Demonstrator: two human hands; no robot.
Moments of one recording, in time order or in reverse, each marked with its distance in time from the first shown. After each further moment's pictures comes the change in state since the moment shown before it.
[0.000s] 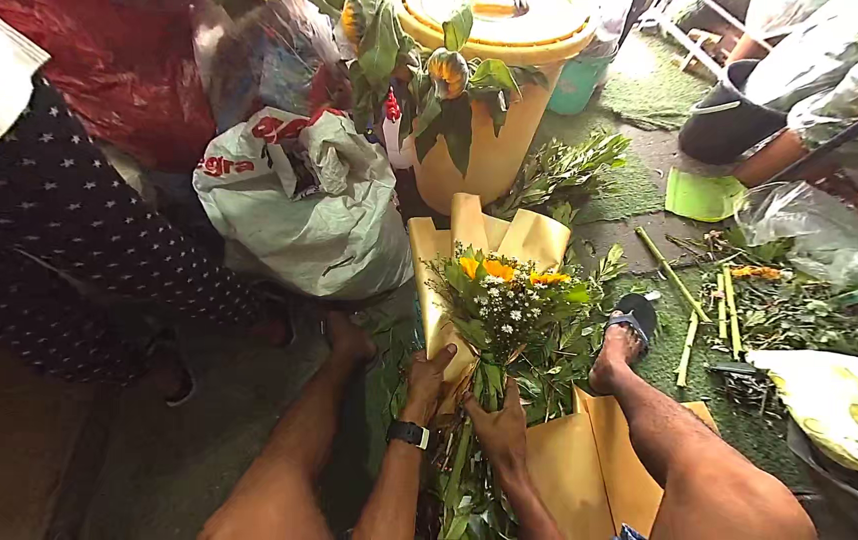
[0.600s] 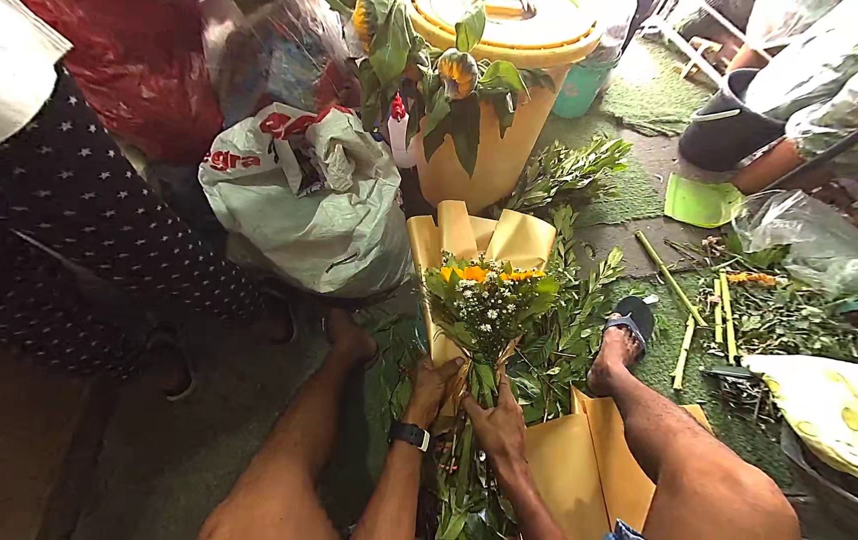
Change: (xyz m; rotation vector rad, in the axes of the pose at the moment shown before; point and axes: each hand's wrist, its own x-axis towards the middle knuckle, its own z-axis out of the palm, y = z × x) left_hand -0.004 -0.019 -0.009 -0.061 -0.122 -0.042; right_hand 0.004 0.001 0.005 -0.175 -0.064 0.013
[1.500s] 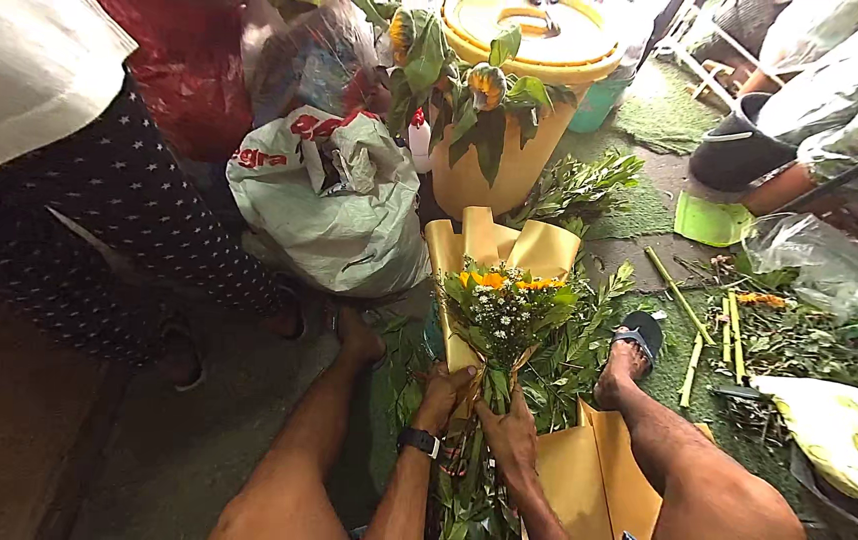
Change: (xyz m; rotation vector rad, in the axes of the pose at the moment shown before) left_hand -0.010 0.003 -0.008 -0.022 -0.134 0.000; right_hand -0.005 -0.005 0.004 -0.011 0.085 -0.005
